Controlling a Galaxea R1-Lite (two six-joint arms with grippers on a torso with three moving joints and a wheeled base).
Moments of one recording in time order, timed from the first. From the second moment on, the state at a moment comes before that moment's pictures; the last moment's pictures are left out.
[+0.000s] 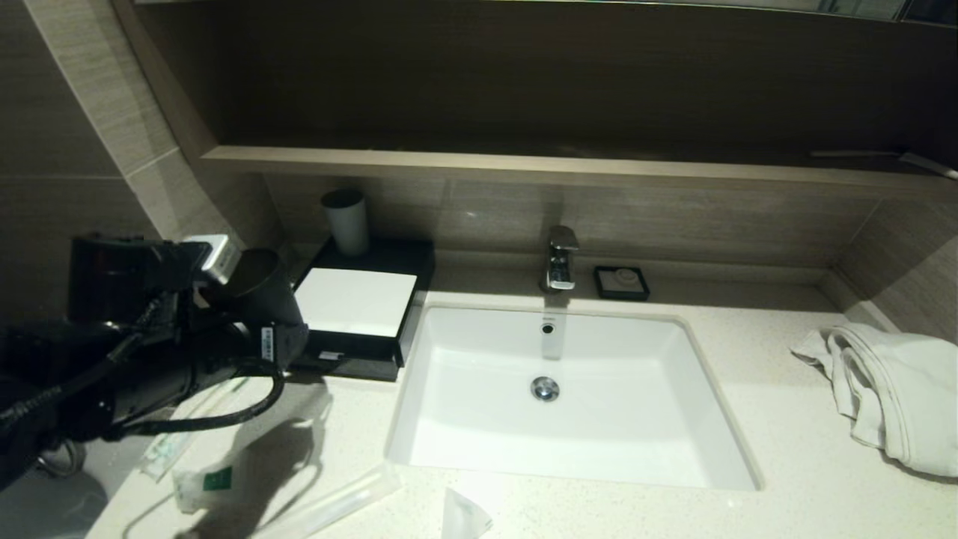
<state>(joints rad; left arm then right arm) -0.27 1.50 -0.71 -0.34 0.15 -0.13 0.00 0.00 0.00 0.00 0.00 0.00</state>
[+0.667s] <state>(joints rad) -0.27 1.67 -0.86 -0.35 0.15 -0.13 0.00 0.00 0.00 0.00 0.00 0.00</state>
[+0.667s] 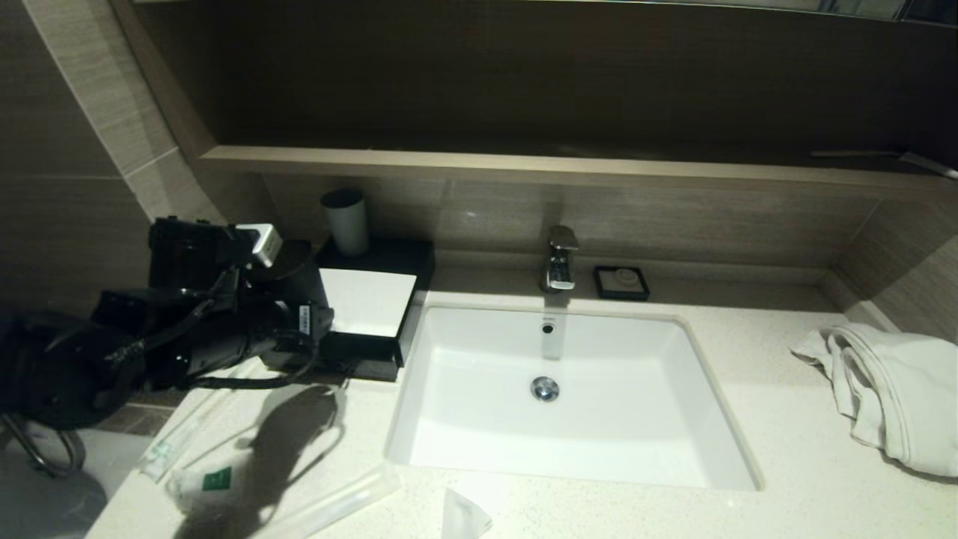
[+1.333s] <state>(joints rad) -0.27 1.90 -1.10 -0.34 0.15 -0.13 0.00 0.00 0.00 0.00 0.00 0.00</state>
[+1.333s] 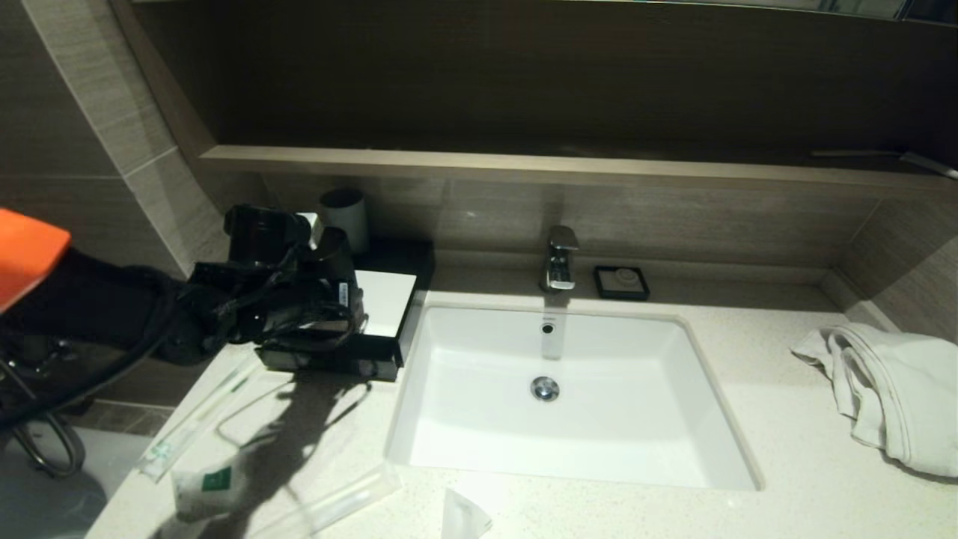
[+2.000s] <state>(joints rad) -0.27 2.04 -1.31 -0.29 0.15 -0.12 0.00 0.00 0.00 0.00 0.00 0.00</state>
